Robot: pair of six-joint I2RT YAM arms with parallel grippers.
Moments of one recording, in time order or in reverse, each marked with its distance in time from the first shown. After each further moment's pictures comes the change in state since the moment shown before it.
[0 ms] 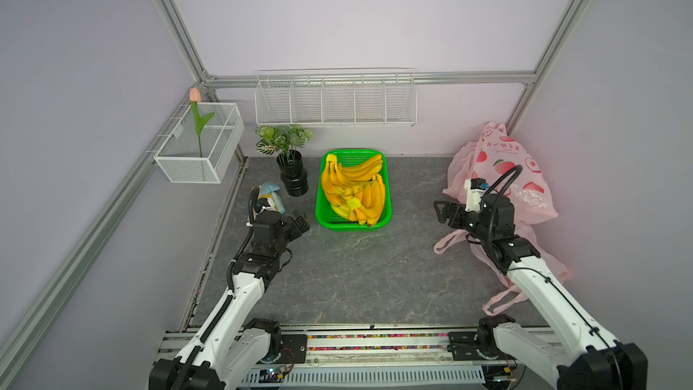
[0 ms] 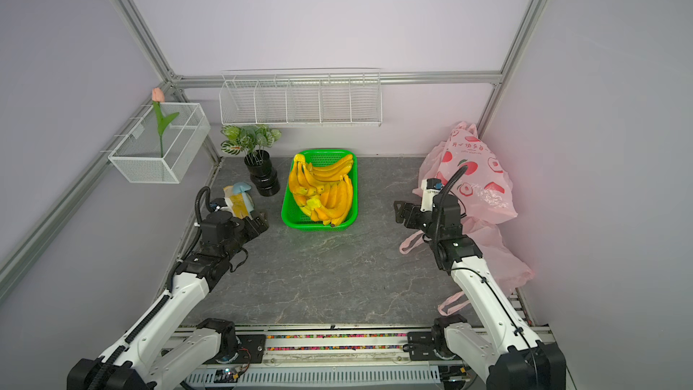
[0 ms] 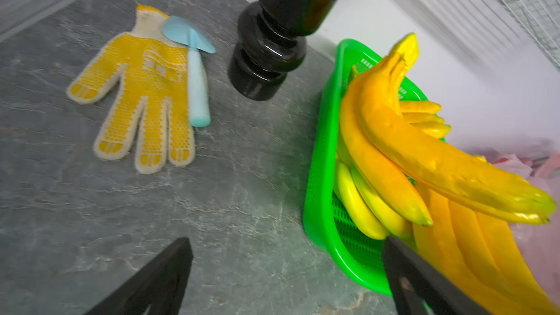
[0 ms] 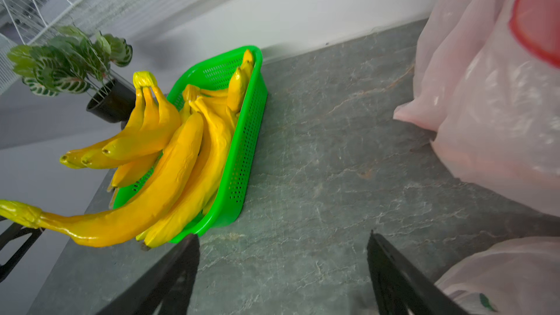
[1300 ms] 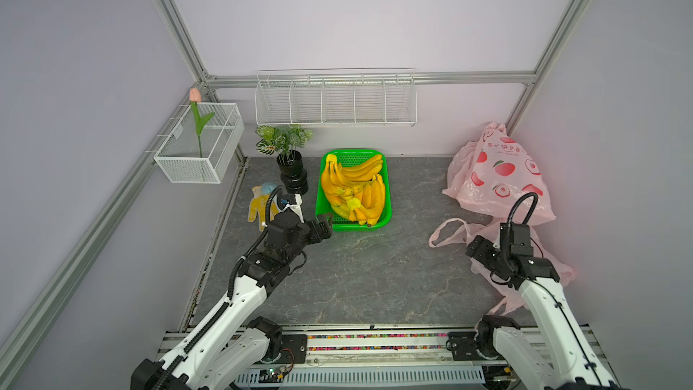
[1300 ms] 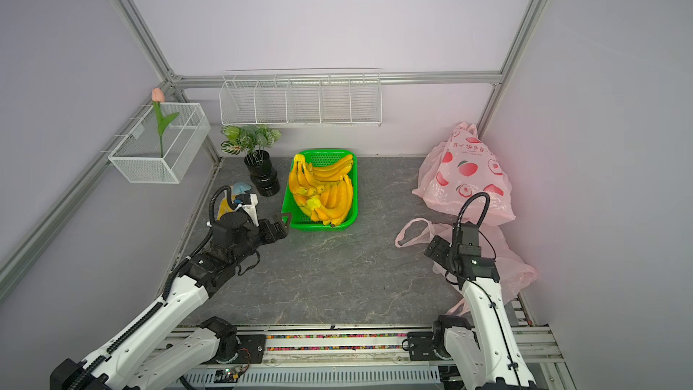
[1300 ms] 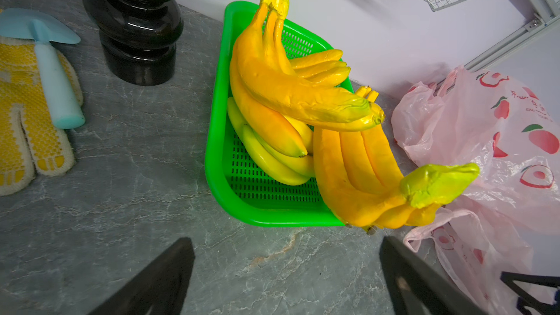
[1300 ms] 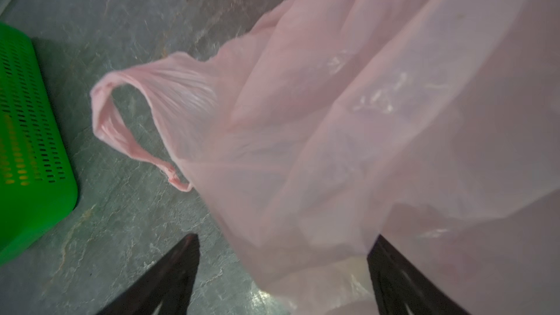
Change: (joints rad) left arm -0.240 -0.035 0.075 -0.046 0.026 0.041; right arm -0.288 -0.174 -0.156 -0.499 0.143 0.161
